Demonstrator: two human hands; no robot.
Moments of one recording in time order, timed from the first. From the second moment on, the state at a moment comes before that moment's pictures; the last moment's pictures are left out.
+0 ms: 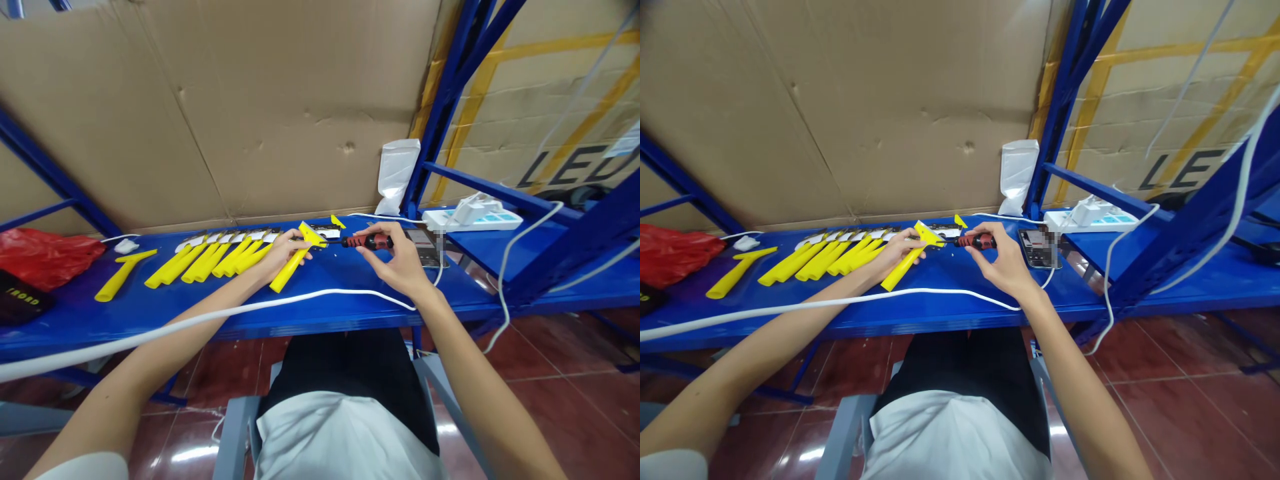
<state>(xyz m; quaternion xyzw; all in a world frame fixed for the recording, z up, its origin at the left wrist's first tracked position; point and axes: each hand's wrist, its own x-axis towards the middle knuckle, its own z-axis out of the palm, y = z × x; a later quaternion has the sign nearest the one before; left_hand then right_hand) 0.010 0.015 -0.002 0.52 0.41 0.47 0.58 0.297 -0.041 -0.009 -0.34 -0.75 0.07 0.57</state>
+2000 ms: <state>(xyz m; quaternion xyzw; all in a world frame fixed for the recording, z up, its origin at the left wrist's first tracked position) 0.005 0.019 -0.008 0.52 0.40 0.48 0.58 0.298 -0.040 -0.007 -0.33 -0.76 0.09 0.55</state>
